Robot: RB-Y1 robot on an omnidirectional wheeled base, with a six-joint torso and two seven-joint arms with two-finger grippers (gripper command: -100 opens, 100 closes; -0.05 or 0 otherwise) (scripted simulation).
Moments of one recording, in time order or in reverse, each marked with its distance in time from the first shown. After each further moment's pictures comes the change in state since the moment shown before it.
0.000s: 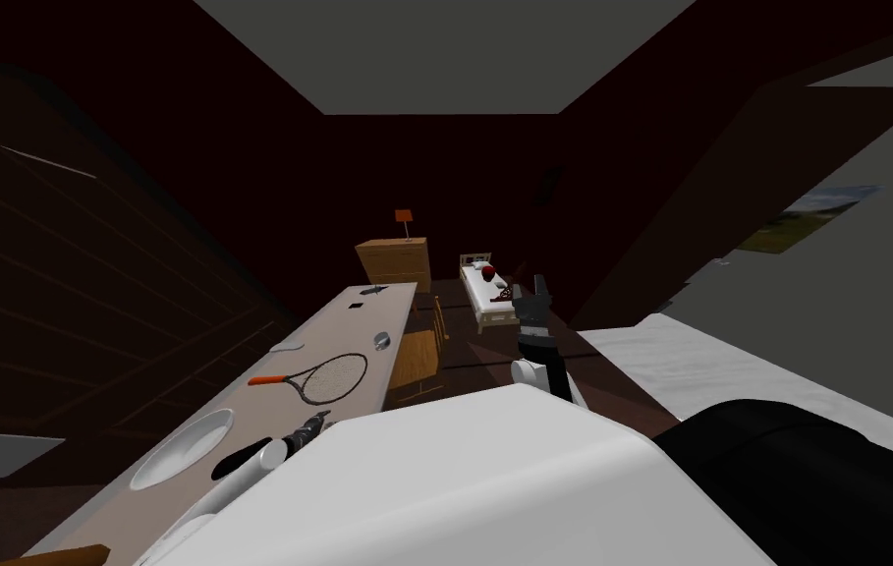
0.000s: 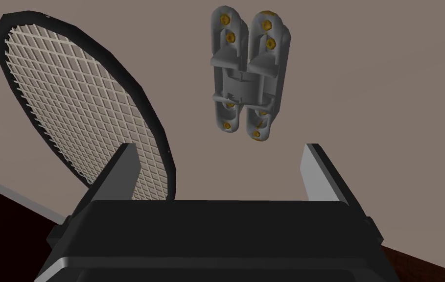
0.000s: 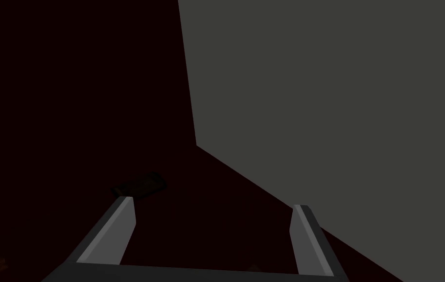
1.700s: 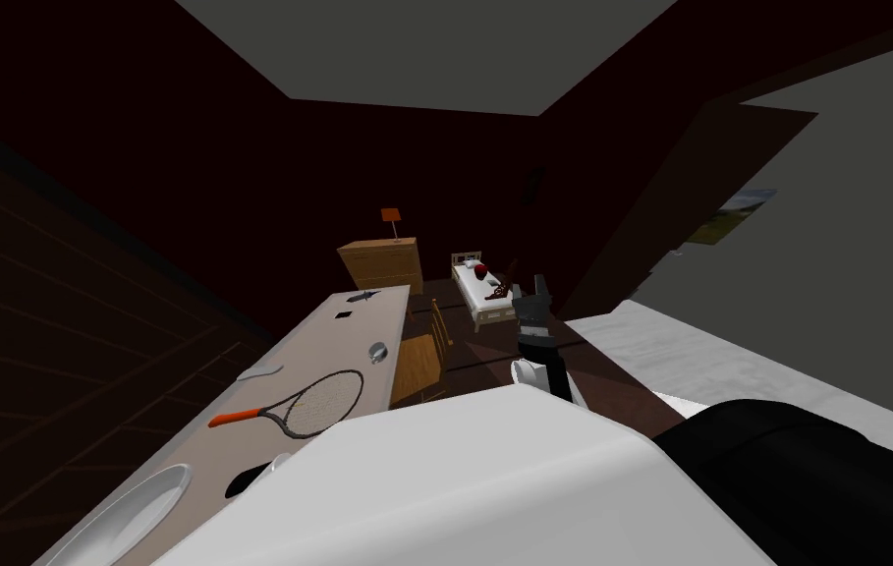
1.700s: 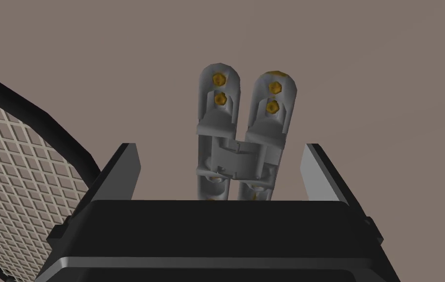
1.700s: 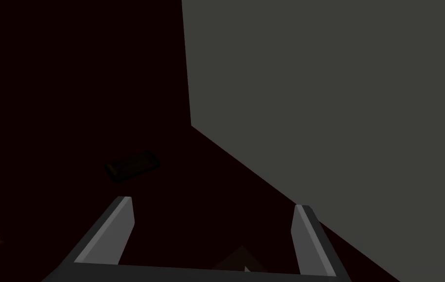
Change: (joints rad) left arm -0.053 -0.084 -0.046 0.224 0.083 0.100 0.008; right arm 0.000 0.000 0.000 0.000 0.000 0.000 0.000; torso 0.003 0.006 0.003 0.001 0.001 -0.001
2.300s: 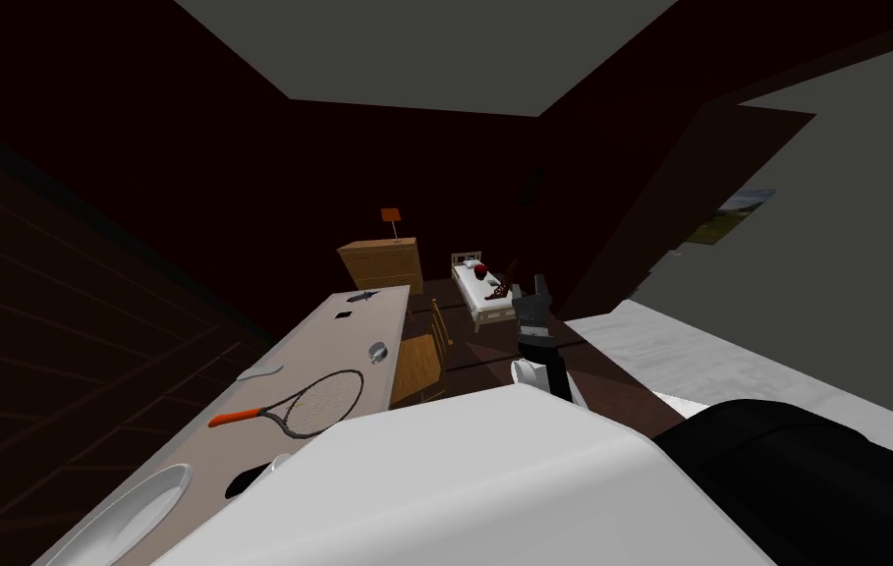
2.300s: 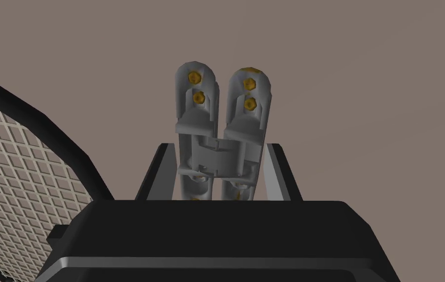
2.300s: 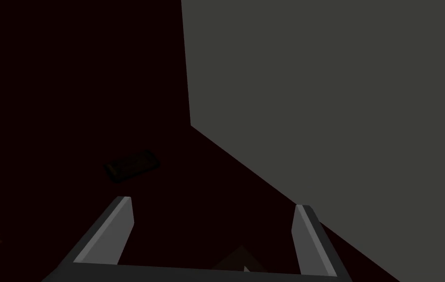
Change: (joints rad) left arm 0.001 0.000 -0.001 0.000 0.000 0.002 -0.001; right arm 0.000 0.000 0.000 0.000 0.000 0.000 0.000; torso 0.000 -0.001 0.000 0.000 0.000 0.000
